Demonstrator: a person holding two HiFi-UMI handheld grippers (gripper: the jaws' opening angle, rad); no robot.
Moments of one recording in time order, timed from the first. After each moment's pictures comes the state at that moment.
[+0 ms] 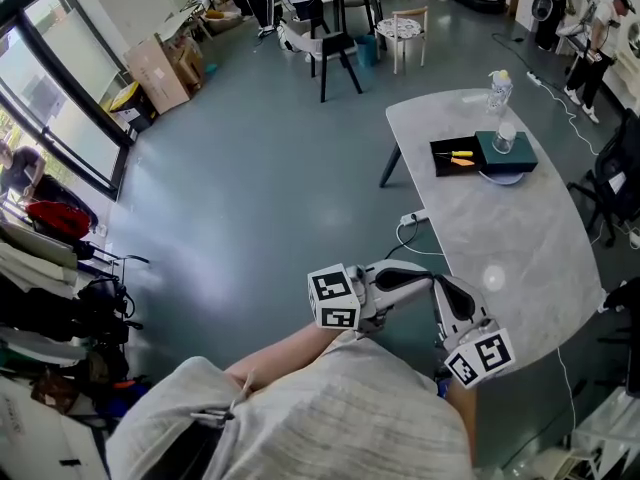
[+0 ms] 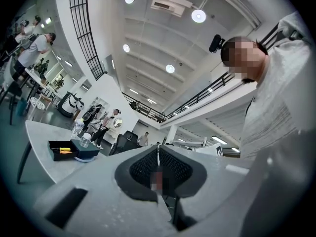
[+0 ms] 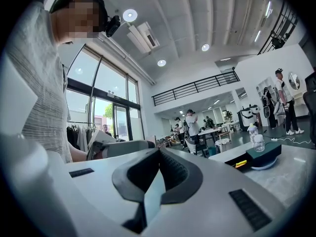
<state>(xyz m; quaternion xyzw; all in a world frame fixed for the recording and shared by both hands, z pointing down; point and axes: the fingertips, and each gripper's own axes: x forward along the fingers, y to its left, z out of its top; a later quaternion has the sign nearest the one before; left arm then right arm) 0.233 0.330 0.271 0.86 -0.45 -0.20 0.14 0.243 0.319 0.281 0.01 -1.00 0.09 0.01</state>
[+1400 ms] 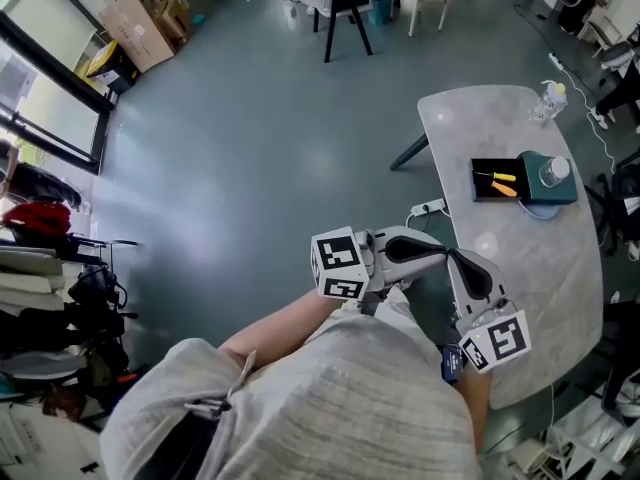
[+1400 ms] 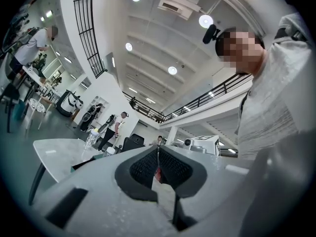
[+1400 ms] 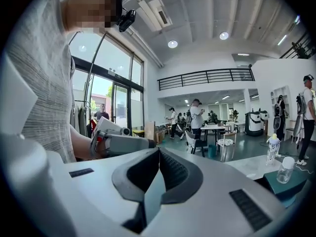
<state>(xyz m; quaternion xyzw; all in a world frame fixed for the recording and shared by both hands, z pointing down) -0.014 0.235 0.285 0.87 -0.42 -0.20 0.14 -0.008 0.226 0.292 -0.02 -1.00 0.01 0.10</state>
